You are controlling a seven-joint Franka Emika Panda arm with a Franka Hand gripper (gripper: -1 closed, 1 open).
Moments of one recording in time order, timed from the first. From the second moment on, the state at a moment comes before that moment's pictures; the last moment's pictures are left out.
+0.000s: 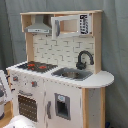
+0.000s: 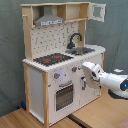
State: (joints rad) arm -0.43 -1.48 1.49 -2.57 -0.01 3.06 0.25
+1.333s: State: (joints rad) arm -0.29 -1.50 1.55 -2.63 -0.01 2.93 0.39
